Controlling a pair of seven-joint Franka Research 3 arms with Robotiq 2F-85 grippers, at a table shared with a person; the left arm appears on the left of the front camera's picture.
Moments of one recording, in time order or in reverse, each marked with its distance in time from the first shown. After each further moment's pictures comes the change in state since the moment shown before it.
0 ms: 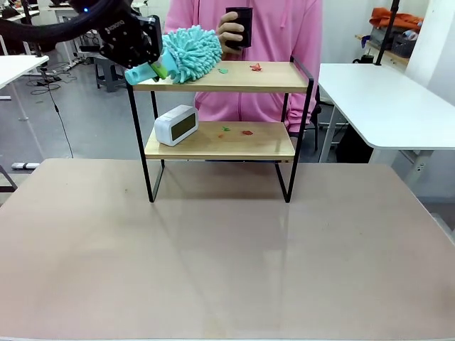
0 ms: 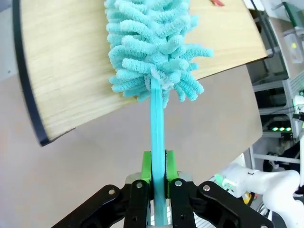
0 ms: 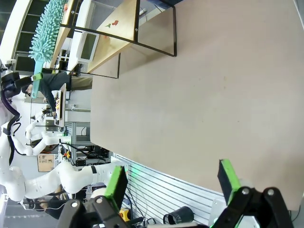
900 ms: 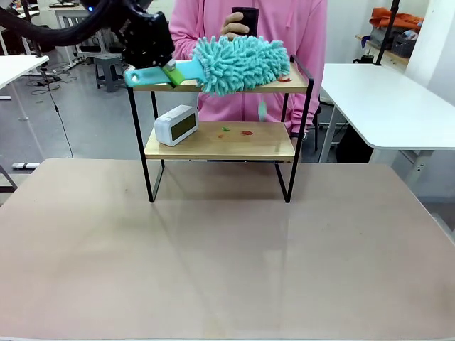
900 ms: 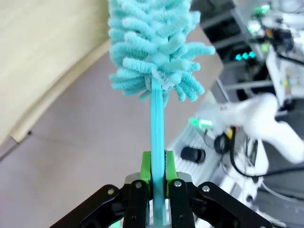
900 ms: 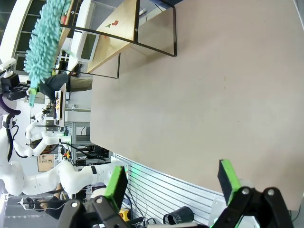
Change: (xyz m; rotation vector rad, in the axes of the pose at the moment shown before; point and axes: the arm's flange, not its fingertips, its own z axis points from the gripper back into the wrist) left arm 0.002 -0.004 -0.003 -0.310 0.260 -0.275; right arm 0.000 0.000 0.000 0.000 0.000 0.000
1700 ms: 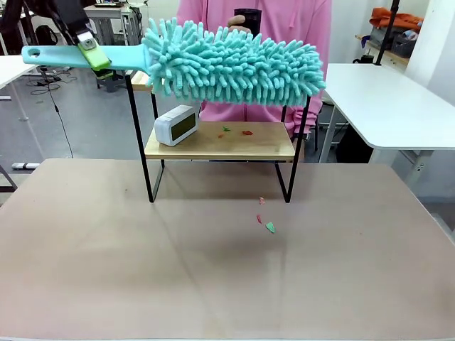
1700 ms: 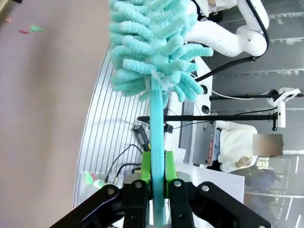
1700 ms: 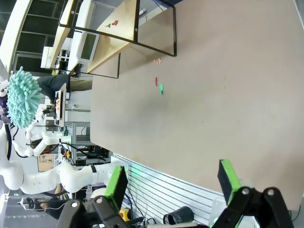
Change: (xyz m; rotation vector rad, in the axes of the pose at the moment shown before) left arm -0.057 0.003 0.053 -0.419 0.292 -0.223; right arm 0.000 0.000 0.000 0.000 0.000 0.000
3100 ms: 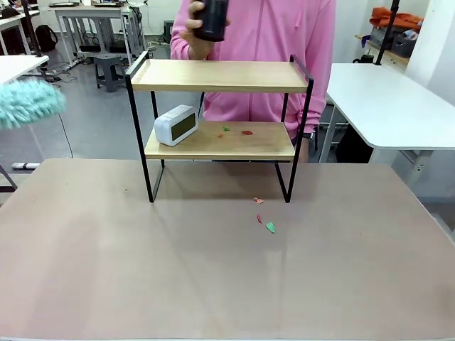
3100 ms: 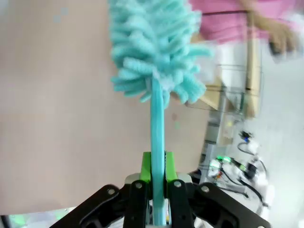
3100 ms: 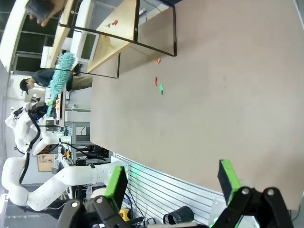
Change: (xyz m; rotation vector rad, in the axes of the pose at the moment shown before) left arm -0.314 0.128 0.053 0.282 -1.031 1.006; right arm 0.000 0.000 0.001 0.000 0.000 0.000
